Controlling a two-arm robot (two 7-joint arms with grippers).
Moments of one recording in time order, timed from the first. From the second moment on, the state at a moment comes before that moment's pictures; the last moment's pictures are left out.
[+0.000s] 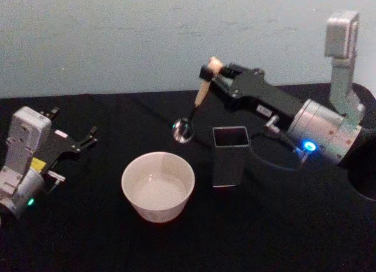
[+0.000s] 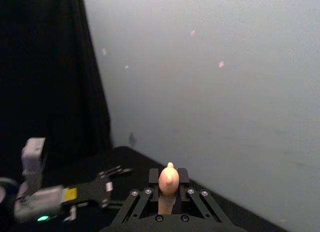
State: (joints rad) left arm -0.20 0.60 0.45 -1.41 -0.25 -0.12 0.03; right arm 0.32 0.47 -0.43 -1.66 0.69 0.11 0.47
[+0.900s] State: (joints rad) left arm -0.20 0.60 0.45 -1.41 -0.25 -0.12 0.03; right arm 0.35 0.47 -0.60 -1.55 0.57 0.07 0.58
